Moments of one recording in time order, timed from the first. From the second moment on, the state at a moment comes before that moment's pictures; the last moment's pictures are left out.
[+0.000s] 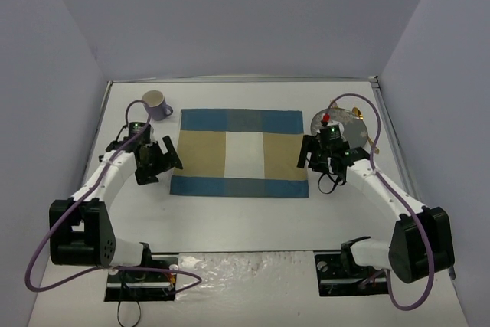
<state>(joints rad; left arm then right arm) -0.05 1.36 0.91 -0.67 0.16 -0.53 0.30 1.26 0.78 -0.46 0.08 0.47</state>
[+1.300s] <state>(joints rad) -0.29 1.87 1.17 -0.18 0.00 -0.73 0.25 1.90 1.11 -0.07 -0.01 0.29</state>
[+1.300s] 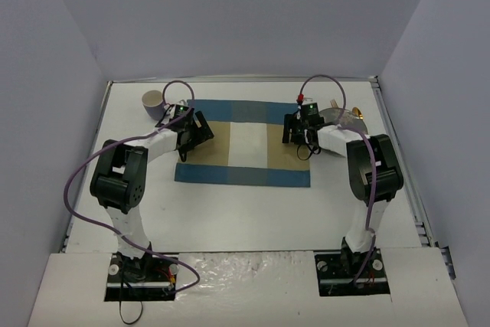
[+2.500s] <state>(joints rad) -0.32 1.76 0.99 -0.05 0.00 -0.82 0.22 1.88 1.07 -0.05 0.04 0.28</state>
